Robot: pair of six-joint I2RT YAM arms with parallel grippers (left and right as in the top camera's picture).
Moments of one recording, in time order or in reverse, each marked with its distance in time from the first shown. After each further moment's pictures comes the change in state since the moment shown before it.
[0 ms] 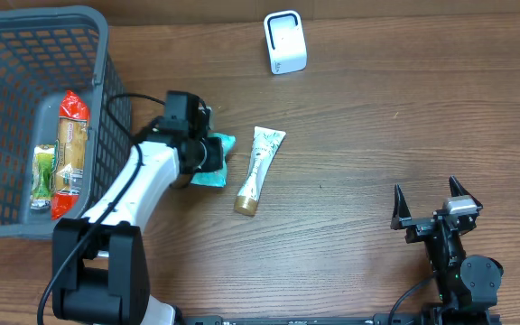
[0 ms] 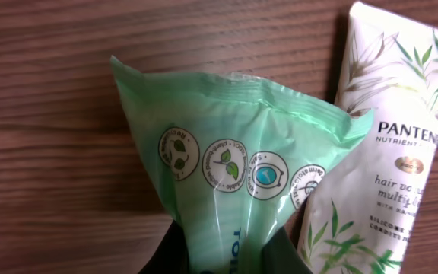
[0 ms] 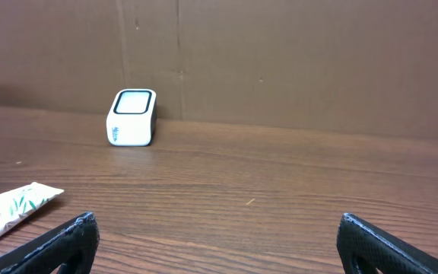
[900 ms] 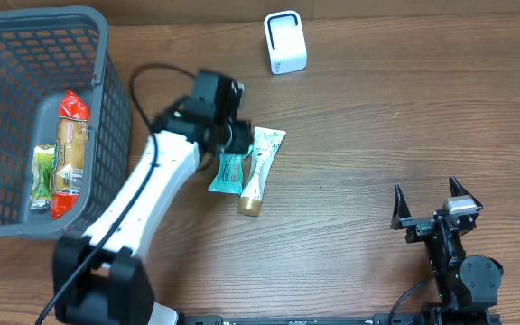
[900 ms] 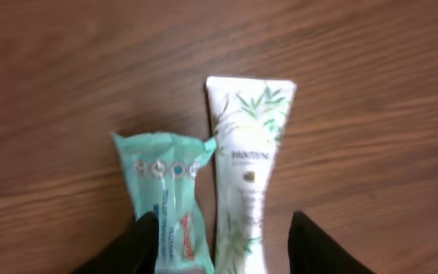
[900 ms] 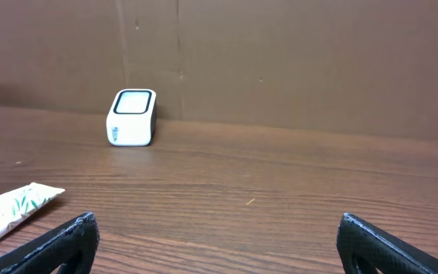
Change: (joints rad) left arm -0.147 -0.048 0.294 -0.202 -0.036 0.012; right arm 0.000 0.000 0.000 0.000 0.000 0.000
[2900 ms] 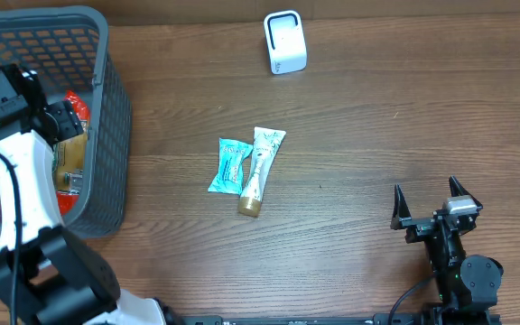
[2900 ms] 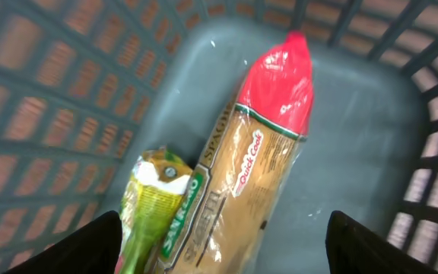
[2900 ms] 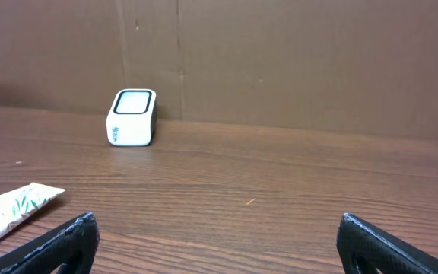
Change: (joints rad) left arm 0.782 0.095 0.072 0.158 -0.243 0.261; right arm 0.000 0.000 0.000 0.000 0.000 0.000
